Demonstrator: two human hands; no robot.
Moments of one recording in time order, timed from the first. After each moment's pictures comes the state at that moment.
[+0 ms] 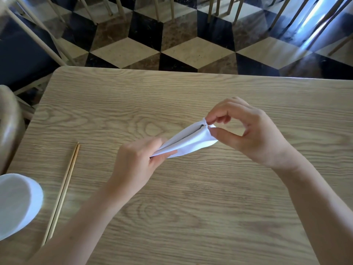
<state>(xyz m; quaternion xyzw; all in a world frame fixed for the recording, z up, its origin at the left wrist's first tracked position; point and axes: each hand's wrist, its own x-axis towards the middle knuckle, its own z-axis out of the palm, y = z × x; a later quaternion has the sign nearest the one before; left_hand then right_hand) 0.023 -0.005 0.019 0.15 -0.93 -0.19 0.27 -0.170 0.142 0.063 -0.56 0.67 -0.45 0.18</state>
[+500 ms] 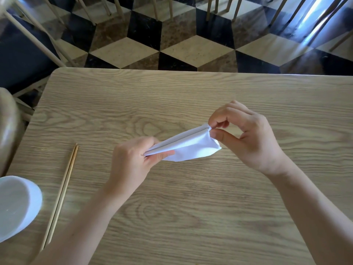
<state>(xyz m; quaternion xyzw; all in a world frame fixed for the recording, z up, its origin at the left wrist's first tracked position) 0.022 -0.003 0.022 0.21 -0.90 -0.27 0.26 -0.164 0.147 0.051 -0.55 0.67 -0.47 0.13</state>
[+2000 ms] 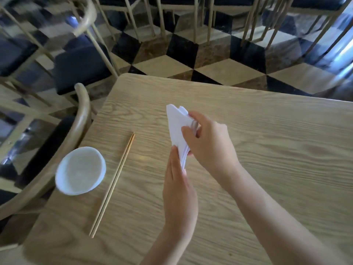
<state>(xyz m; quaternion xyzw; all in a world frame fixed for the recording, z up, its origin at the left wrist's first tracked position) 0.078 0.082 0.012 0.48 -0.78 -0.28 0.30 -0.031 0.062 0.090 -0.39 0.79 -0.42 0.22</state>
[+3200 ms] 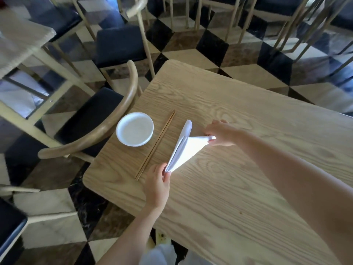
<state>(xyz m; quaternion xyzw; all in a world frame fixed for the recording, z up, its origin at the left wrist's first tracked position) 0.237 0.075 -0.032 0.59 -0.72 -0.27 0.22 -0.031 0.019 0.020 -0.73 0.64 0.12 0.21</state>
